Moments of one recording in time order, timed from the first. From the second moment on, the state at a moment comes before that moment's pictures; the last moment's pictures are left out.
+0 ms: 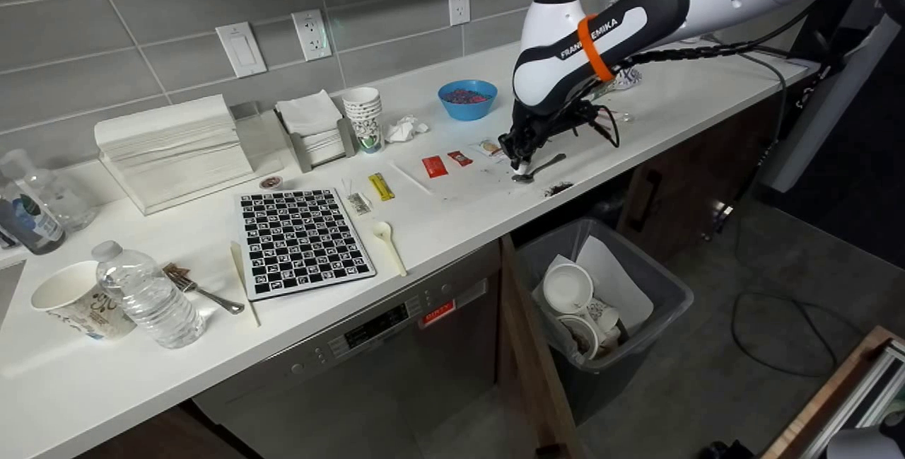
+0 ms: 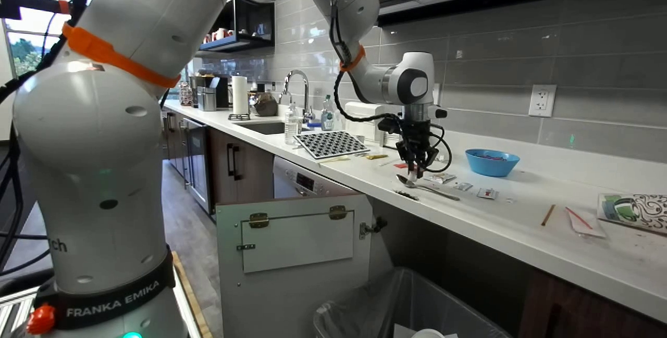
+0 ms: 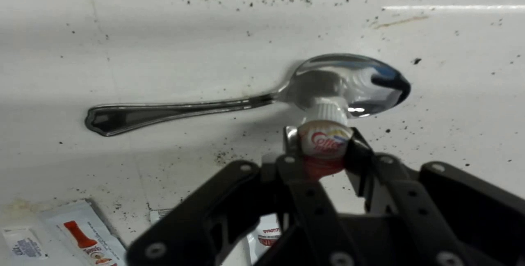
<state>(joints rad) 0.04 0.53 0.02 -1.72 -0.02 2.42 0.06</state>
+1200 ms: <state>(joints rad) 0.04 0.43 0.02 -1.88 0.05 2.49 0.07</state>
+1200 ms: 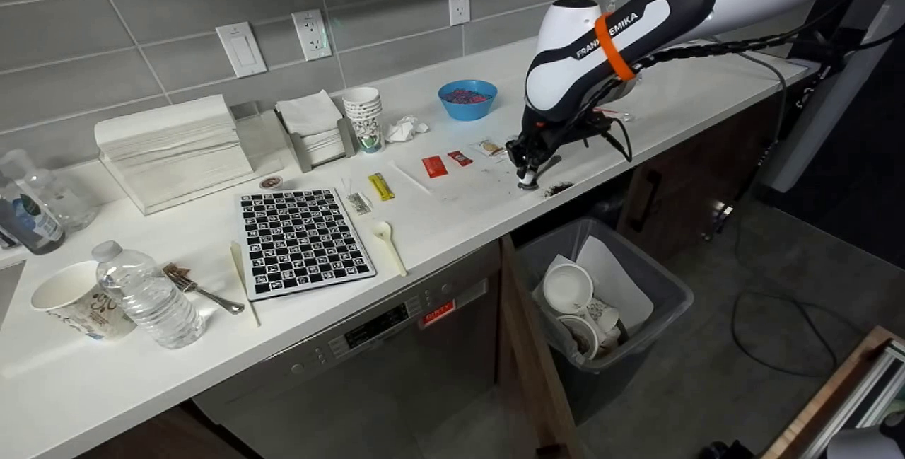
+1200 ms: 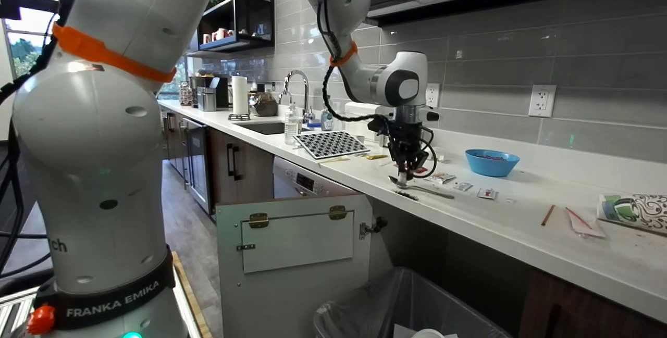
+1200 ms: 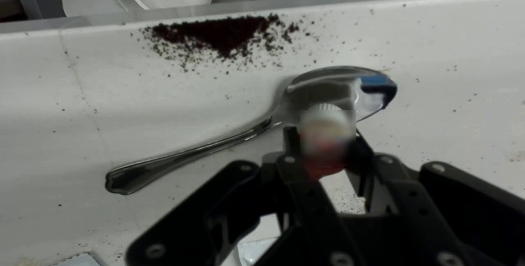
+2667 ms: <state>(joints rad) 0.03 0.40 0.02 -1.94 0.10 2.48 0.08</state>
